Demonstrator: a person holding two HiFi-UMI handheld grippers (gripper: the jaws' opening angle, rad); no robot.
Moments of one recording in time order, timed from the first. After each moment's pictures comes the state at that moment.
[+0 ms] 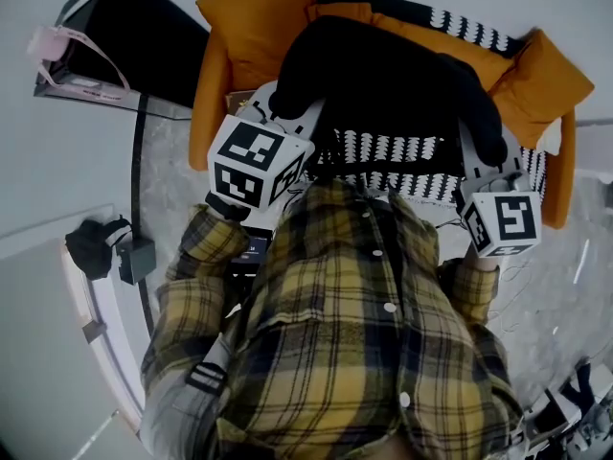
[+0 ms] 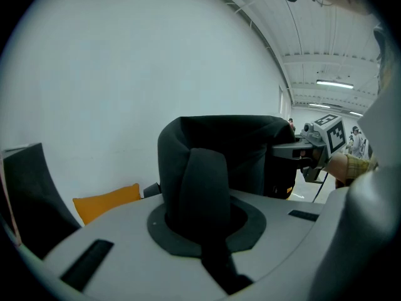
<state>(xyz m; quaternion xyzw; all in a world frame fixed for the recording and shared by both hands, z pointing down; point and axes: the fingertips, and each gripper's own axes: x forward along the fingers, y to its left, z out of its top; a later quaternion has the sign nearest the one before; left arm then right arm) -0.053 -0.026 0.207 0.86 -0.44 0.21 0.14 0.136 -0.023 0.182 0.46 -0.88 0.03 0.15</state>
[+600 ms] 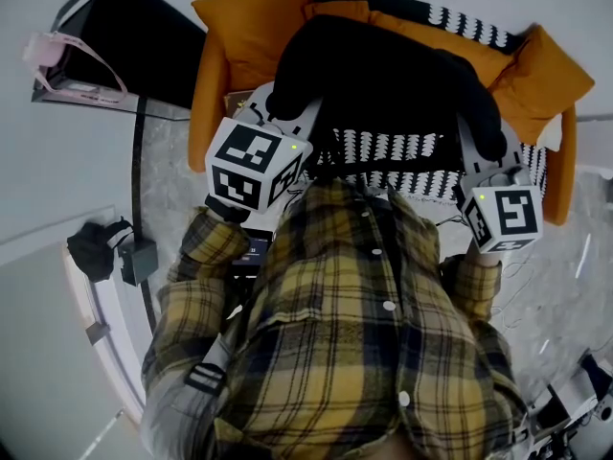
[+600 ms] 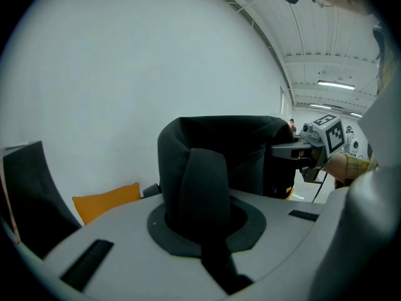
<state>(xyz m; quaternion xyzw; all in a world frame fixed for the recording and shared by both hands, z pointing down) -0.052 -0.032 0.210 0.86 -0.45 0.21 0.15 0.138 -0.033 0.186 0.45 -0.88 0.04 0.15</state>
